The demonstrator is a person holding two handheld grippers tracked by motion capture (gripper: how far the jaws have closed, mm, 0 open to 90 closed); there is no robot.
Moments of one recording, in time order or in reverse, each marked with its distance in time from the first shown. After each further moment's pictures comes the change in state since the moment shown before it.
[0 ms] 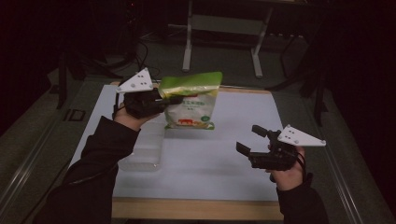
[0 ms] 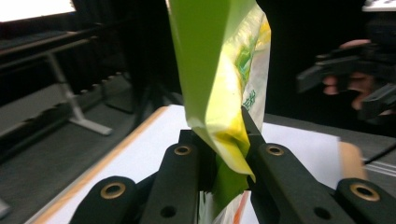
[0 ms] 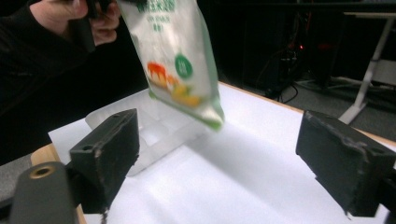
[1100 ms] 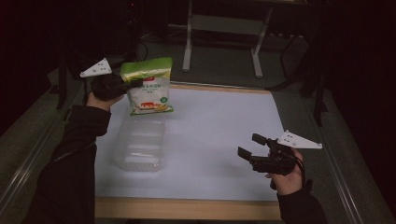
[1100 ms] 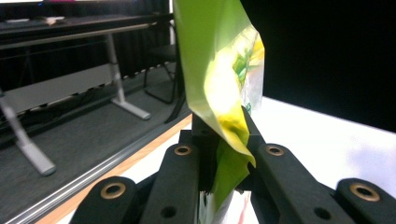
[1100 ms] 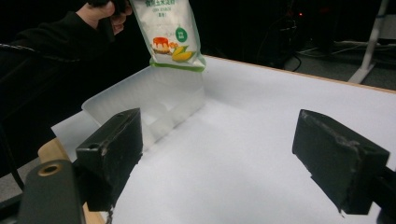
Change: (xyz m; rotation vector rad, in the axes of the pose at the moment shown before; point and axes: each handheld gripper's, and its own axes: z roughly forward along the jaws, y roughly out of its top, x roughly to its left) left arm 0.130 -0.088 -0.039 -0.026 0.112 -0.141; right arm -0.010 -0.025 0.000 0.068 -0.010 0.124
